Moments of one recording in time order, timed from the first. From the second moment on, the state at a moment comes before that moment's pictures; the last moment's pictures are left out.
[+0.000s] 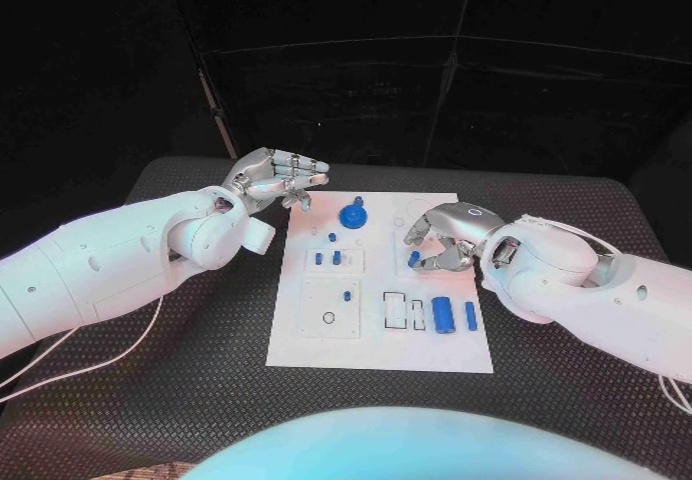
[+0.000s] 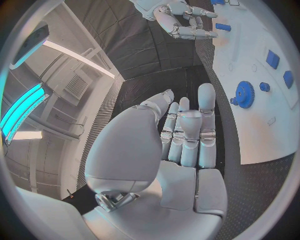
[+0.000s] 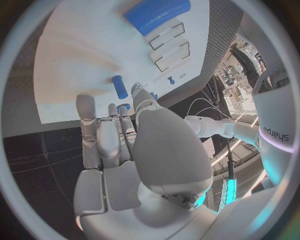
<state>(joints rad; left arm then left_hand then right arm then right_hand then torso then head) 1.05 -0.83 0.11 1.39 -0.26 -0.14 0.29 1.42 -0.14 0.33 0.09 0.17 1.04 0.16 0.10 0.07 1.14 0.10 0.17 0.08 1.34 0.01 1.13 0.73 0.17 1.17 0.11 0.72 0.79 0.97 -0.84 0.14 1.67 -1.74 -0.15 -0.25 1.50 -0.12 0.05 0.16 0.17 0.94 0.14 0.08 0.08 0.92 0.10 0.32 0.07 1.47 0.03 1.31 1.05 0.16 1.12 0.13 1.11 0.71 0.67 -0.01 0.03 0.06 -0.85</state>
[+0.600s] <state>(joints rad) 1.05 -0.83 0.11 1.39 -0.26 -0.14 0.29 1.42 -0.14 0.33 0.09 0.17 1.04 0.16 0.10 0.07 1.13 0.09 0.17 0.08 1.34 0.01 1.13 0.73 0.17 1.17 0.11 0.72 0.79 0.97 -0.80 0.14 1.63 -1.74 -0.05 -0.25 1.54 -0.07 0.13 0.18 0.15 1.06 0.14 0.09 0.07 1.10 0.07 0.28 0.06 1.46 0.00 1.32 1.07 0.16 1.18 0.10 1.16 0.79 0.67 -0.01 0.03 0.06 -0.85</state>
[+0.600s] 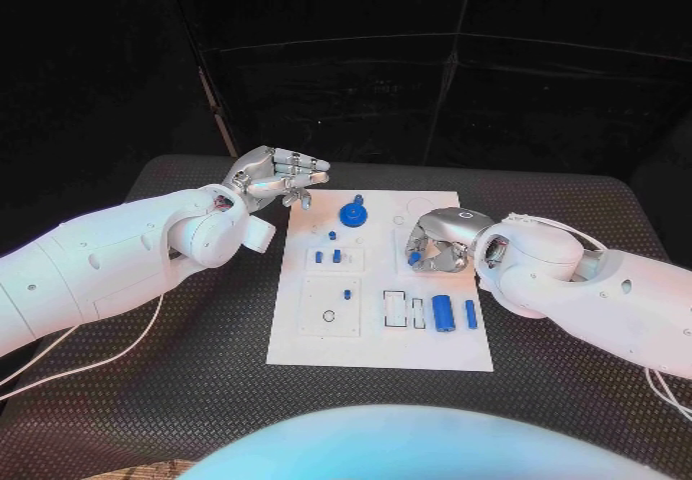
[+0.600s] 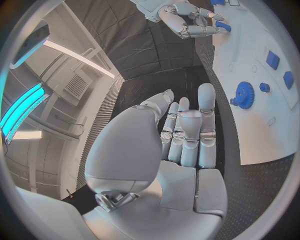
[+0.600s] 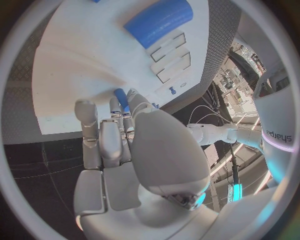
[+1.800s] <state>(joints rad) 1.05 -0.83 0.11 1.38 -0.26 -0.14 0.29 1.42 -0.14 0.33 0.09 0.17 1.04 0.16 0.10 0.07 1.13 0.09 0.17 0.08 1.34 0.01 1.13 0.73 0.17 1.17 0.11 0.72 0.79 0.97 -0.79 0.14 1.80 -1.73 -0.25 -0.21 1.55 -0.09 0.41 0.10 0.10 1.13 0.14 0.09 0.07 1.22 0.07 0.17 0.07 1.47 -0.01 1.35 1.12 0.14 1.20 0.09 1.22 0.87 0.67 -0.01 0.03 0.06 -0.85</state>
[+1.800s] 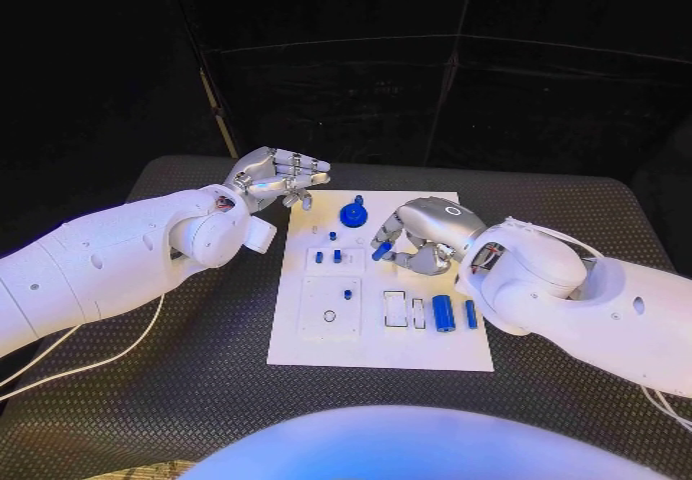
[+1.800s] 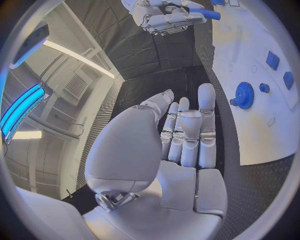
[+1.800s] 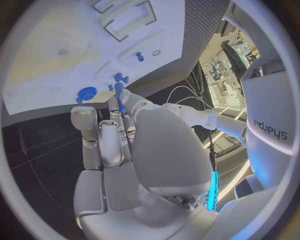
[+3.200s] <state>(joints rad) 1.05 -0.81 0.11 1.37 -0.26 -0.13 0.29 1.42 -0.14 0.33 0.09 0.17 1.04 0.16 0.10 0.07 1.13 0.09 0.17 0.08 1.34 0.01 1.13 0.73 0.17 1.17 0.11 0.71 0.79 0.96 -0.58 0.02 1.66 -1.74 -0.10 -0.14 1.53 -0.10 0.41 0.09 0.11 1.13 0.14 0.08 0.07 1.22 0.07 0.15 0.07 1.47 -0.01 1.35 1.11 0.14 1.20 0.09 1.22 0.86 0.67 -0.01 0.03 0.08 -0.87</state>
